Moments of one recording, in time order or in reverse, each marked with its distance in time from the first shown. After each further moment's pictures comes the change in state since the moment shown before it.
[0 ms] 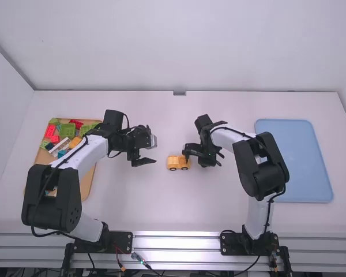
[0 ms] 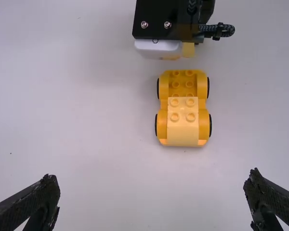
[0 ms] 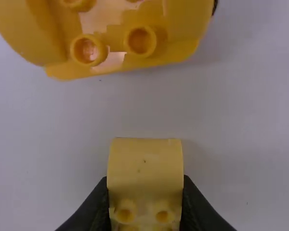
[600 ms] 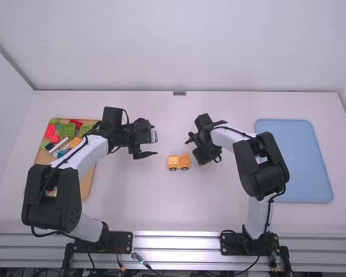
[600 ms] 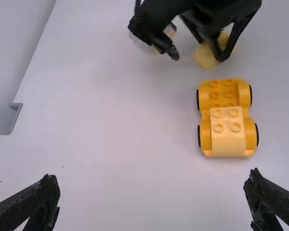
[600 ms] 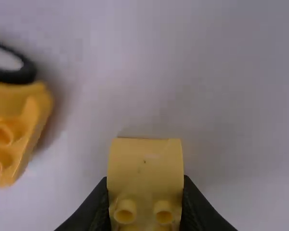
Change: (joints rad) left arm 0.000 0.000 0.000 0.164 0.000 0.000; right arm -0.004 0.000 0.006 0.019 -0.010 0.915
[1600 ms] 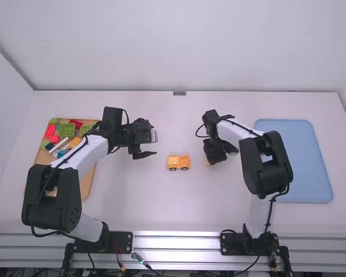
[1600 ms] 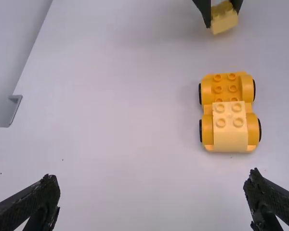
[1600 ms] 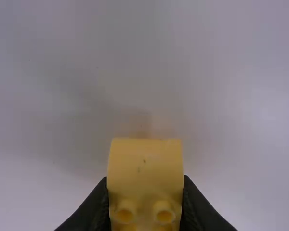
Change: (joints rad) left arm 0.000 0.000 0.000 -0.004 -0.026 -0.013; right arm -0.065 0.000 0.061 -0.148 0.043 1.773
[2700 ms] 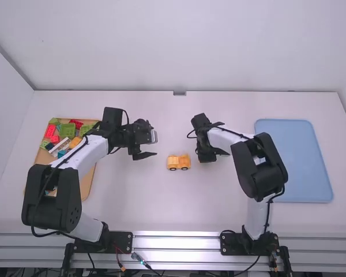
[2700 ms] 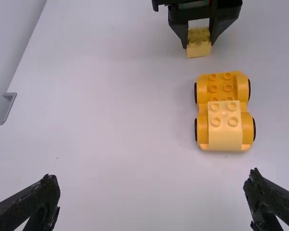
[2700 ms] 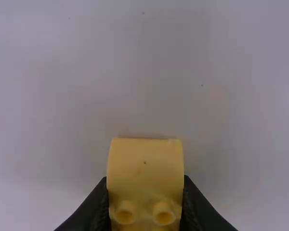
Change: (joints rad) left arm 0.000 0.000 0.000 -0.019 0.000 -0.003; right arm 0.097 -0.003 -0.074 0.243 0.098 0.252
